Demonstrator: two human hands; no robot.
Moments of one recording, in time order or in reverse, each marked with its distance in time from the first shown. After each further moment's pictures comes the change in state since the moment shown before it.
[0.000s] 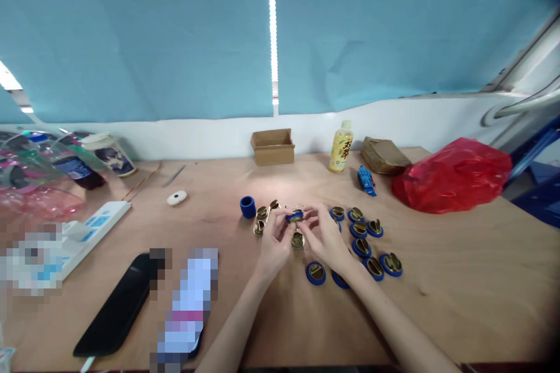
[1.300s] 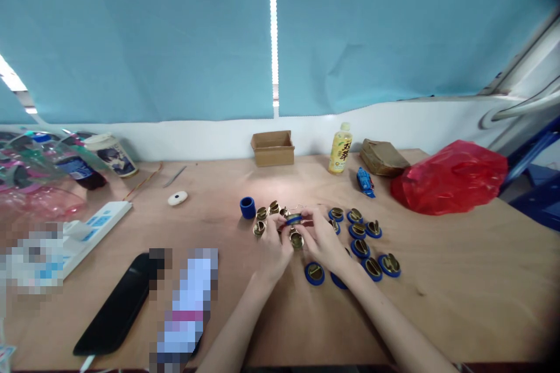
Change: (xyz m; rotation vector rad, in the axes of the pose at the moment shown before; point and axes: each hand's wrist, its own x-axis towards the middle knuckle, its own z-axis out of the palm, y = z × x) left_hand -0.005 -0.022 -0.009 0.624 0.216 0.244; right_hand 0.000 -0.005 -0.002 -0.002 -0.094 0.021
